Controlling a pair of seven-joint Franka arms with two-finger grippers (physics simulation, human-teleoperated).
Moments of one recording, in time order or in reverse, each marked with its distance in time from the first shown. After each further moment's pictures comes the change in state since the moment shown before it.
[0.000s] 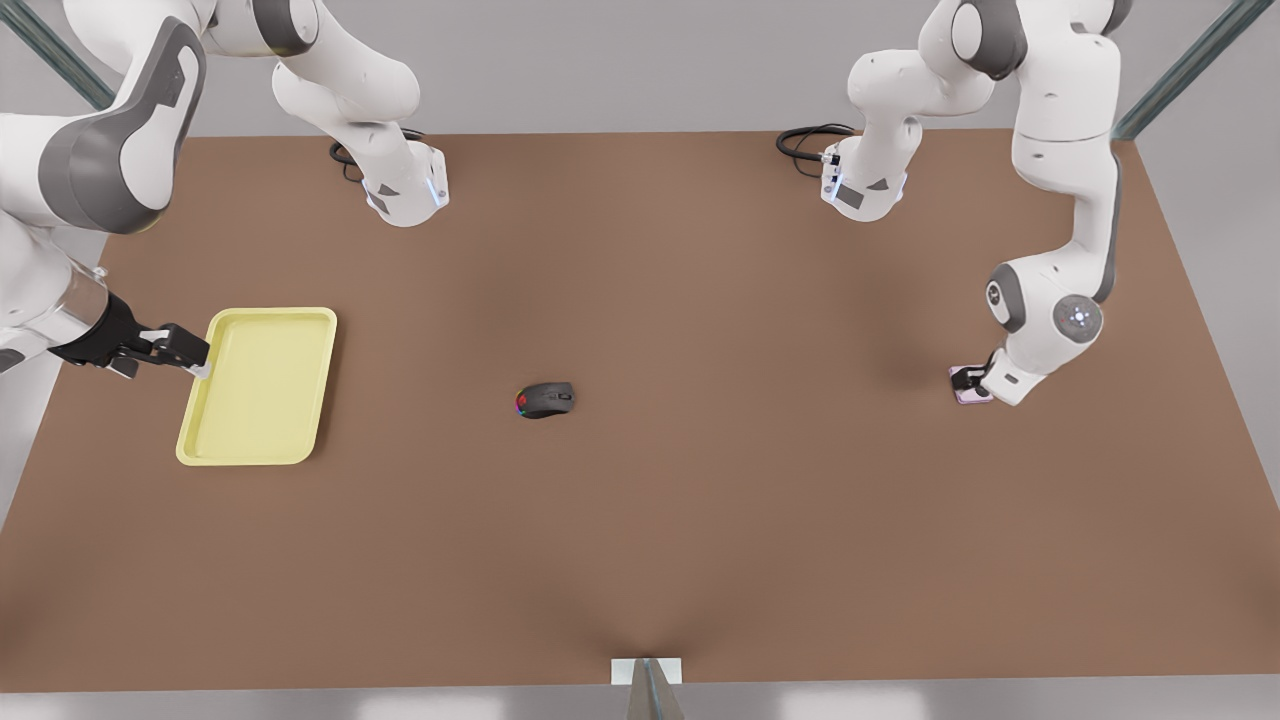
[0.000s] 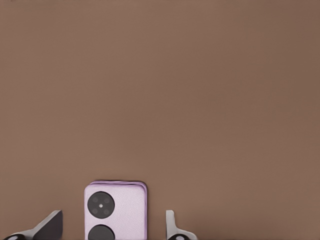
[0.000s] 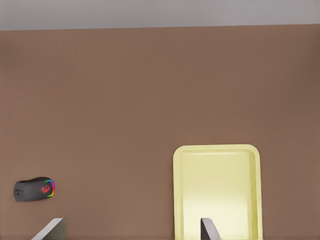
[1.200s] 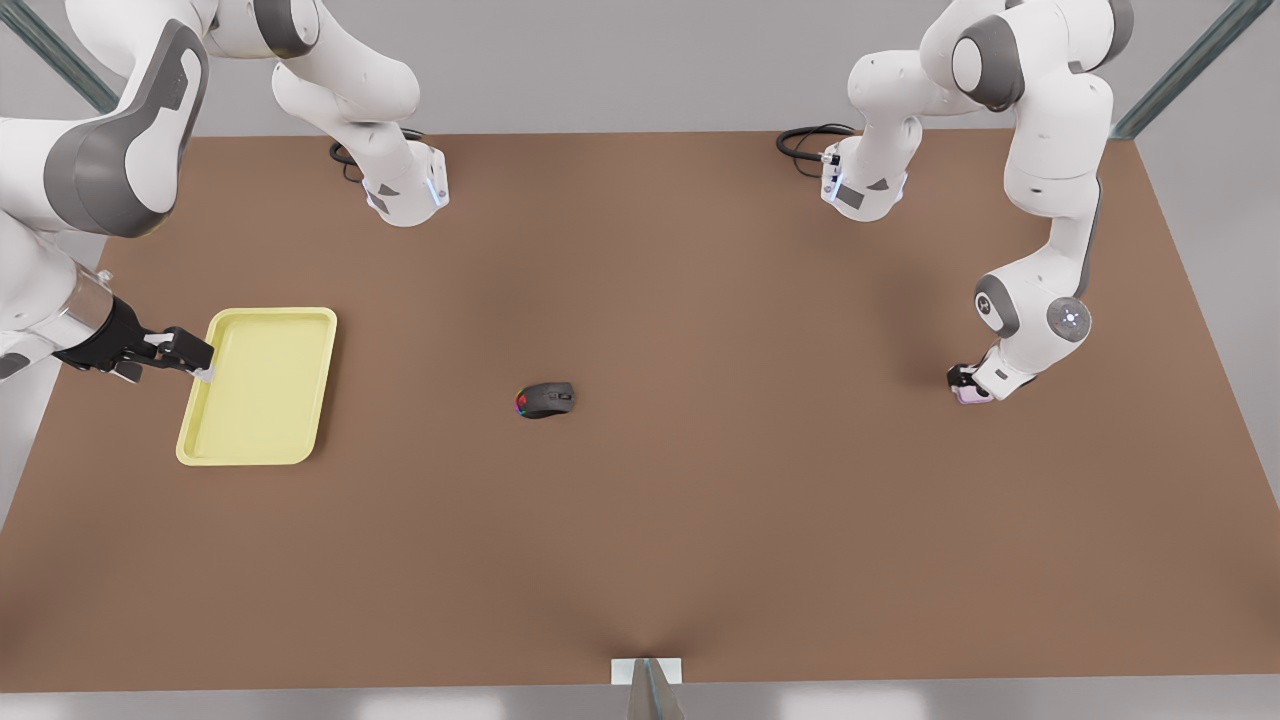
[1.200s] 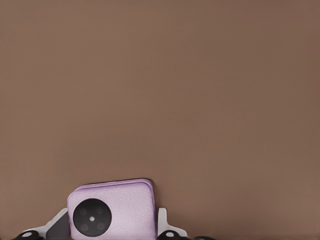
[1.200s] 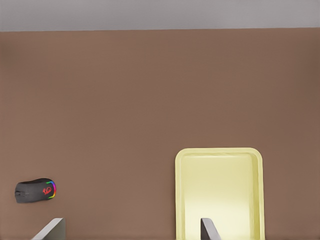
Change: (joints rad) left arm 0.030 0.113 0.001 -0.034 -0.176 0.134 0.293; right arm 0.004 0.008 0.000 0.004 0.003 0.008 -0.003
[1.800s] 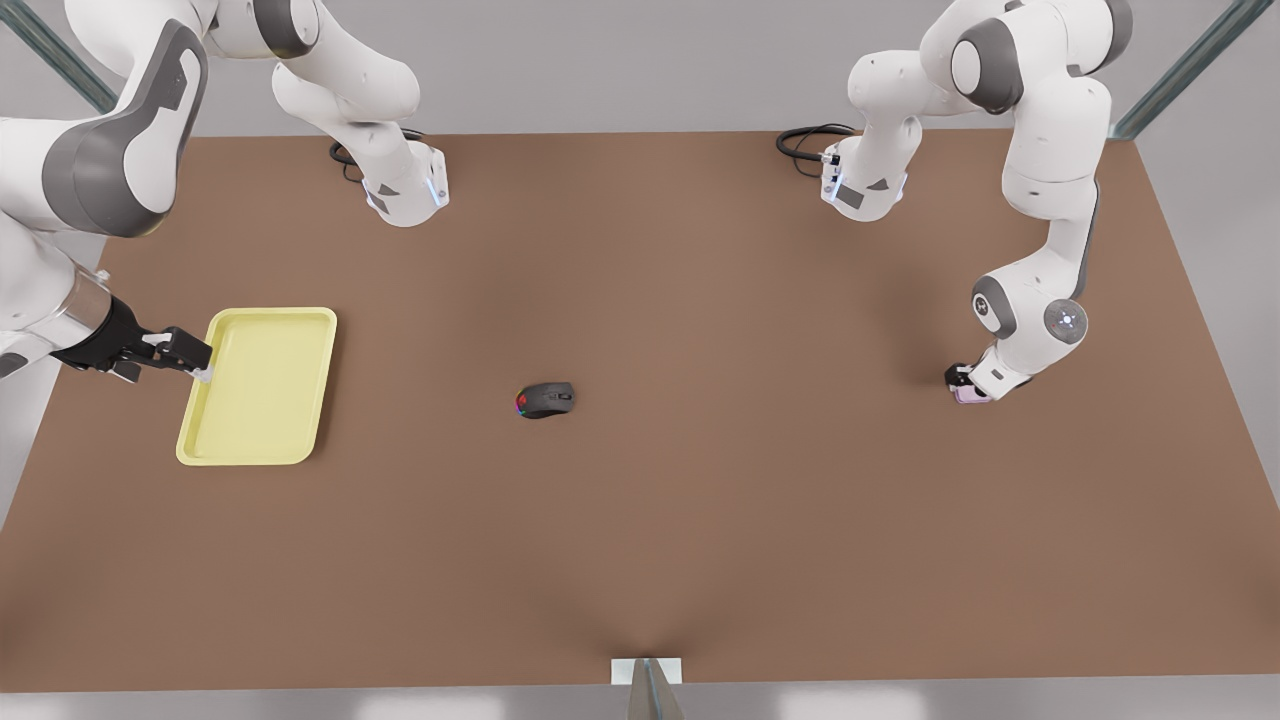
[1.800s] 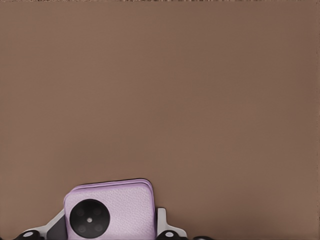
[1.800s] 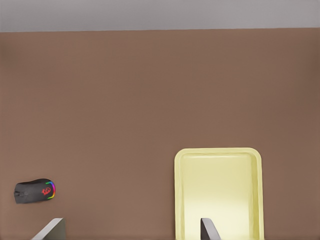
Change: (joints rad) left arm -0.003 0.008 -0.004 0.001 0.000 -0.003 0.025; right arm -0.002 0.000 -0.001 0.001 -0.001 0.000 0.000
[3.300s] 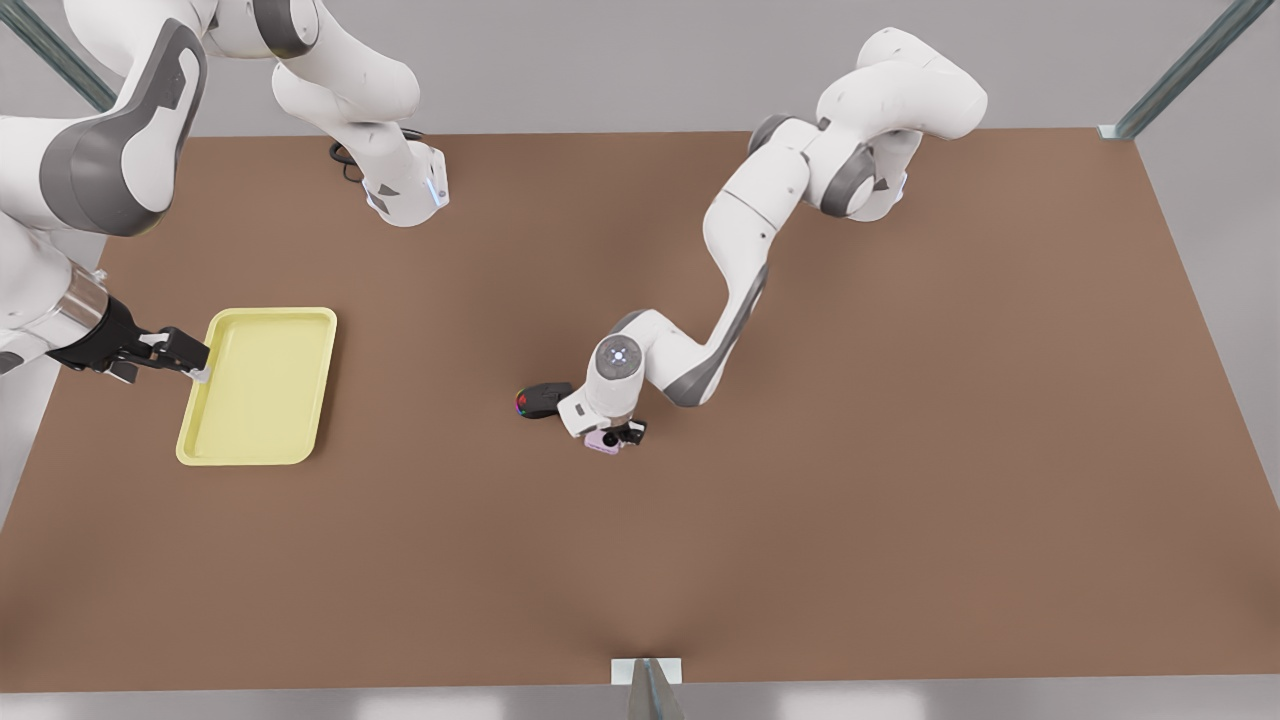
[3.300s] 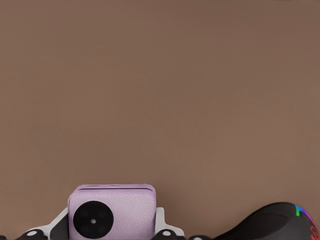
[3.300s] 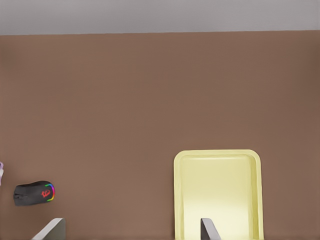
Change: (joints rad) left arm -0.842 0.775 -0.138 1.492 -0.024 -0.542 -0.898; right arm -0.003 -0.001 -0.001 0.001 0.000 0.008 0.000
